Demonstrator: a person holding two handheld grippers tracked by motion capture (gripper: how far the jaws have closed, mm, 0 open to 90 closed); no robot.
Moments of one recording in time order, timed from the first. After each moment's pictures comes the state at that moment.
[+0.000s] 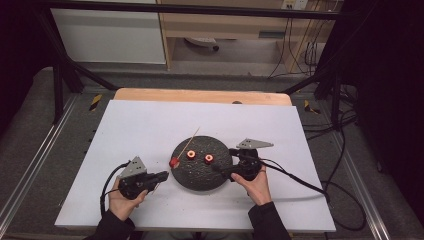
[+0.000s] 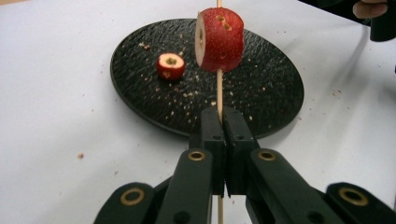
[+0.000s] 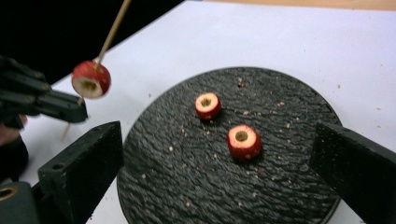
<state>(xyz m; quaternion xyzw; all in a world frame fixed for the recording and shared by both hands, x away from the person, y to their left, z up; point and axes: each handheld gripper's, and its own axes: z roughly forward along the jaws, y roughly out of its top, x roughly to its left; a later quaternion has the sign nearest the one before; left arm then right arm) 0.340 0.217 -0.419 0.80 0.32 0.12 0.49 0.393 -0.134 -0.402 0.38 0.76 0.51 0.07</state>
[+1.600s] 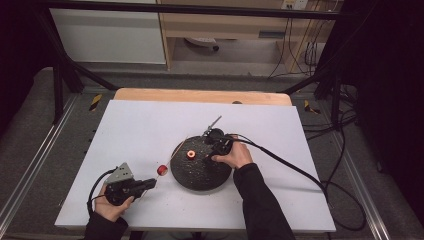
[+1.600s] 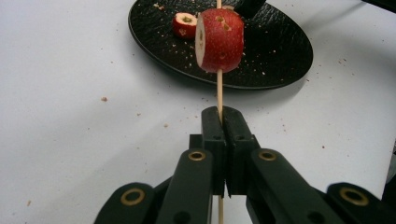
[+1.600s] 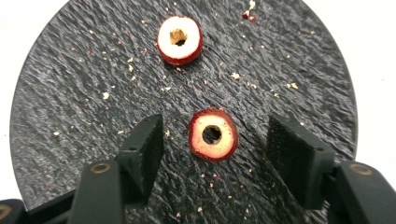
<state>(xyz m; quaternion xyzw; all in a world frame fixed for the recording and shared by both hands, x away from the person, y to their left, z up) 0.331 0.250 -0.433 0.81 0.33 0.10 0.47 0.474 -0.061 -0.399 0.28 0.93 0.22 0.05</state>
